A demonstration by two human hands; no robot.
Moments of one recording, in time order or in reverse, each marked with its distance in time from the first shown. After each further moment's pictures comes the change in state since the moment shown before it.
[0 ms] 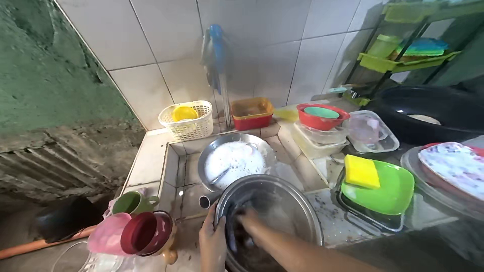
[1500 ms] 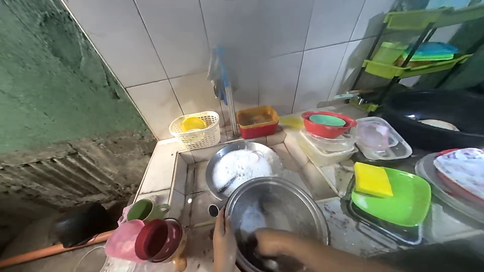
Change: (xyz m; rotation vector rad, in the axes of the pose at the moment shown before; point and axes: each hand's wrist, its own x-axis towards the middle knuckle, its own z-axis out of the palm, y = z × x) left_hand 0.009 0.005 0.008 0.076 -0.064 -0.012; right_hand -0.019 -0.014 -0.030 -0.817 -0.453 -0.066
